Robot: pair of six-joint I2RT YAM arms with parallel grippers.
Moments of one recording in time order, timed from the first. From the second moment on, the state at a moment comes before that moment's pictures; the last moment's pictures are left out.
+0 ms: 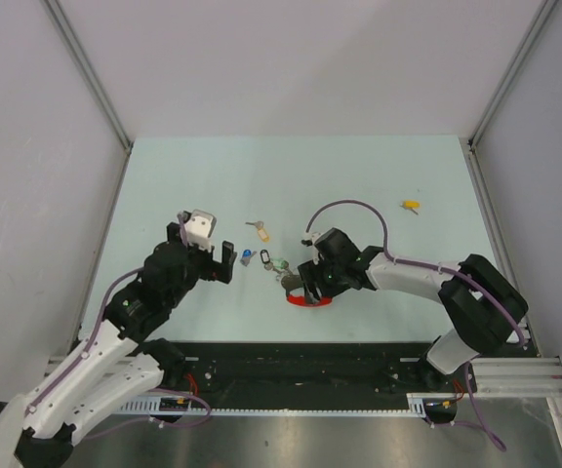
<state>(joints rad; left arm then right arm) -0.67 0.63 0.69 -0.43 -0.31 -0.09 0.80 1.57 0.83 -0.27 -0.18 0.36</state>
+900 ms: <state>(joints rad) -0.81 1.30 0.74 -0.31 0.02 0.37 0.57 1.14 0.66 -0.09 -0.28 0.20</state>
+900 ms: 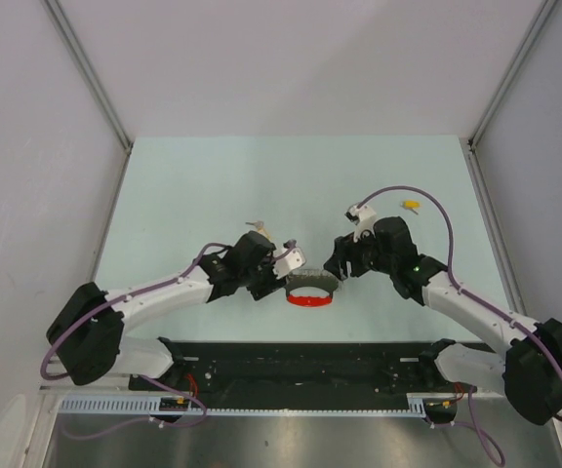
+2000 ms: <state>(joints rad) -0.84 1.50 0.73 -0.19 0.16 0.75 0.48 1.00 0.55 0.02 -0.28 0.29</state>
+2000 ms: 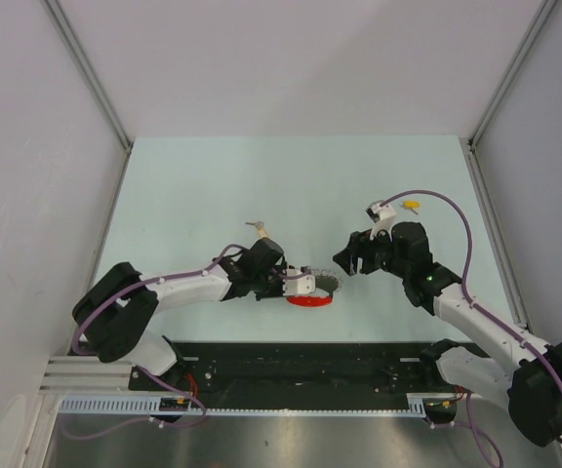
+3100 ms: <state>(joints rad) -0.81 1.53 0.77 -0.15 0.16 0.77 0.48 1.03 0.55 0.02 -0.29 0.29</state>
